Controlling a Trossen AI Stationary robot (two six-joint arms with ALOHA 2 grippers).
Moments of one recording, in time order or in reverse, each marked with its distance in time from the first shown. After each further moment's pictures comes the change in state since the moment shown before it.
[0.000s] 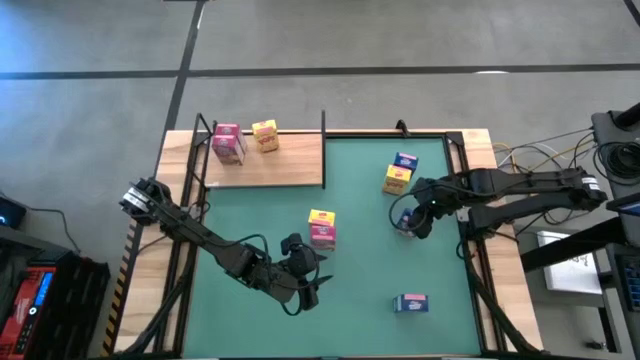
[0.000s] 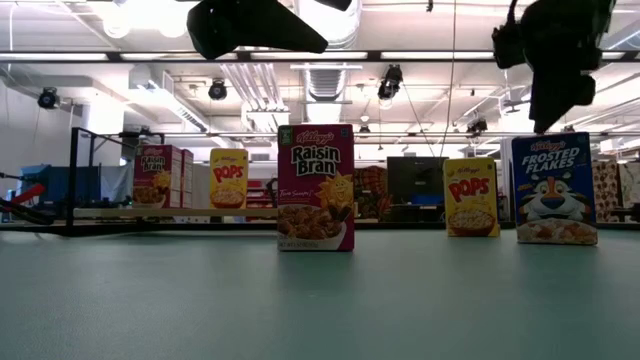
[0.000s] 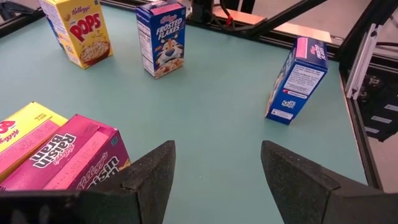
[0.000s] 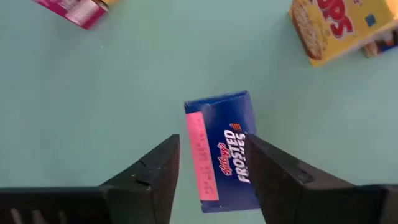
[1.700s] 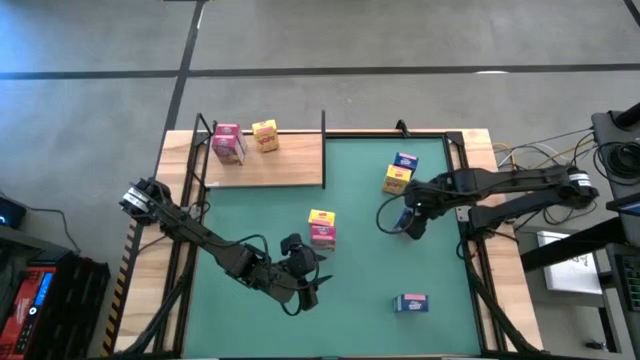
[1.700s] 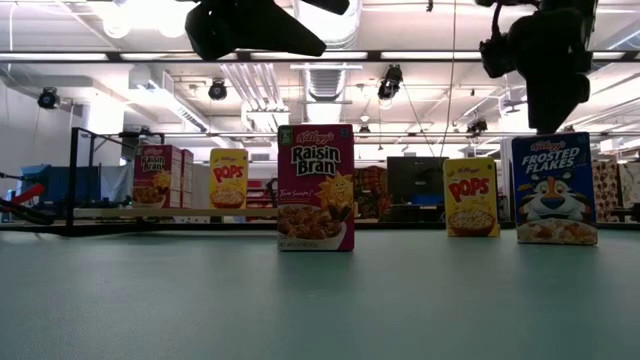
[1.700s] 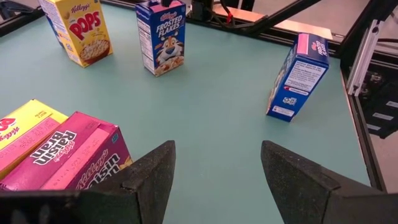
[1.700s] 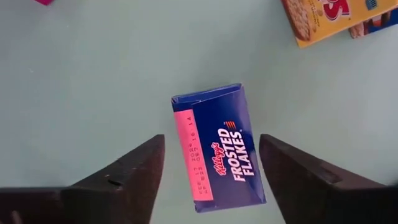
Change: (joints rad) left arm -0.004 0.000 -0.008 0.001 0.001 0.001; right arm 0.002 0.151 0.072 -0.081 0.001 0.018
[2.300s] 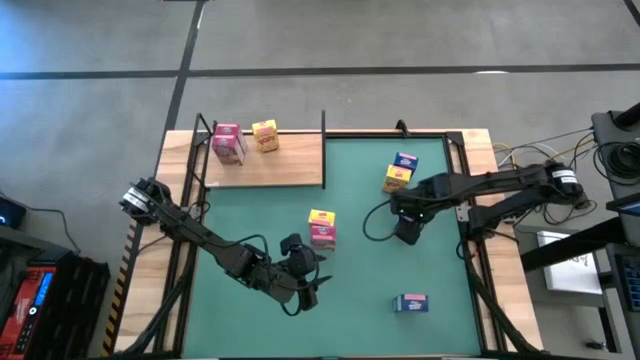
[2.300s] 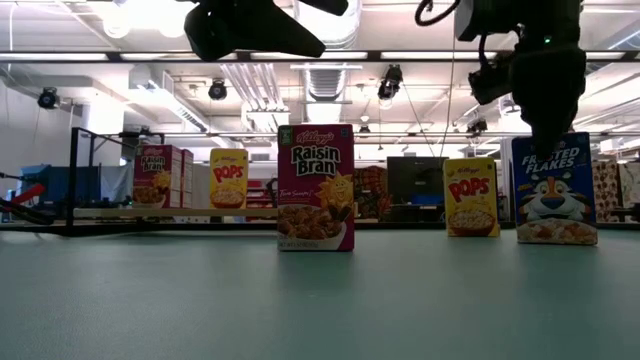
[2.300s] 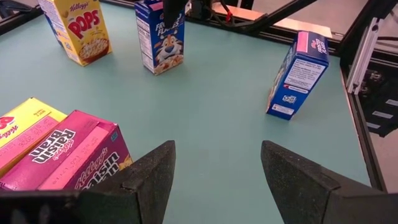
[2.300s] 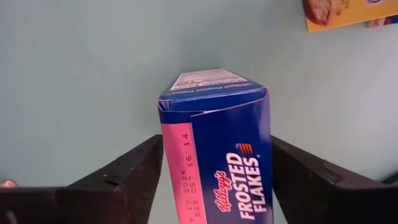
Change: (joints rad) left arm 0.000 0.000 -0.002 -0.002 0.004 0.000; right arm 0.000 0.170 0.000 -0.007 -0.007 -0.096
